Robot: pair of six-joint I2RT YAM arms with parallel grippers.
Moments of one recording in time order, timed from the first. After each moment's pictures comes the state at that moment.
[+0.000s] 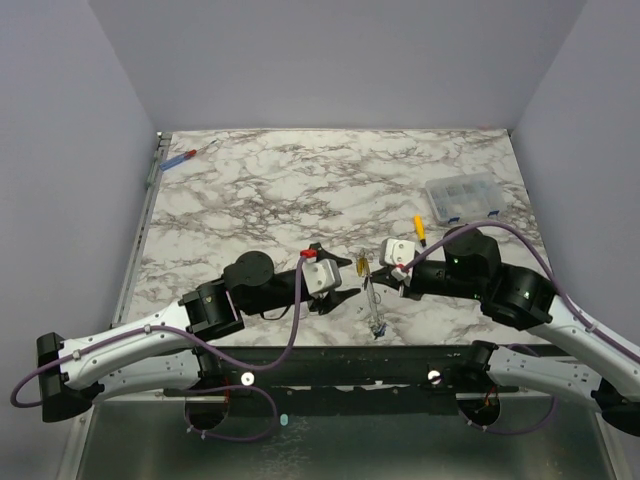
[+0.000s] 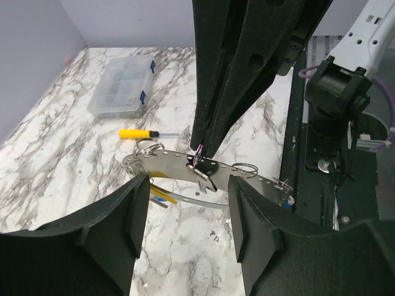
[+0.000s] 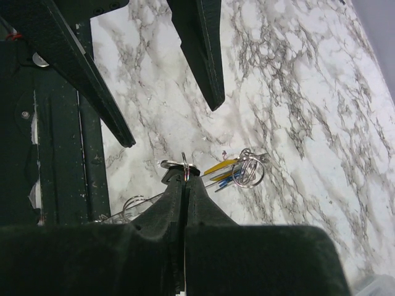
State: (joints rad) left arm -1.15 0.86 0.79 0.00 0.13 0.20; right arm 0.97 0.83 1.01 -0.59 -0.25 -0.44
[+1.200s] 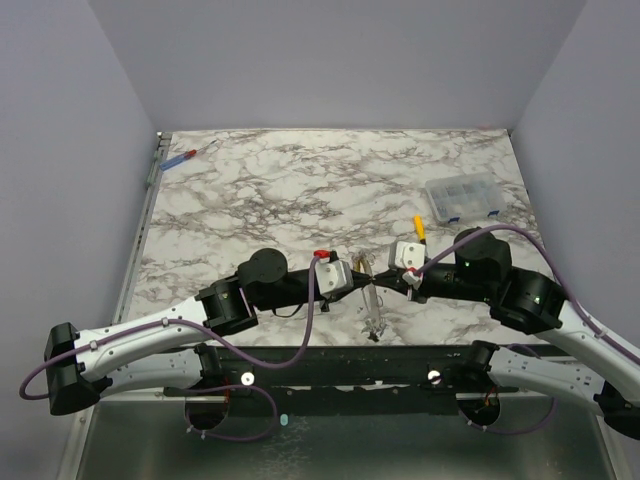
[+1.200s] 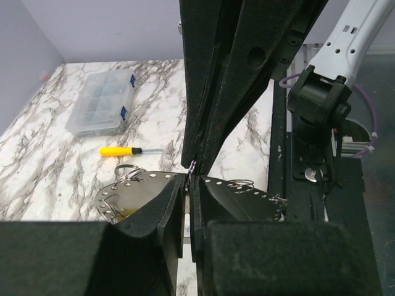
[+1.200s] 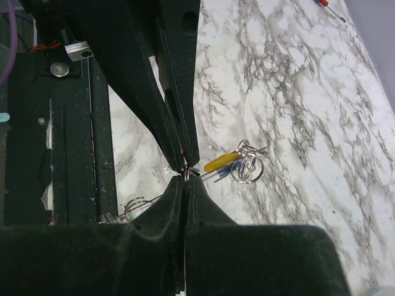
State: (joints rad) left arm -1.15 0.95 0.79 0.11 0.21 0.19; right arm 0.97 0.78 1.01 -0.59 -0.29 -0.43
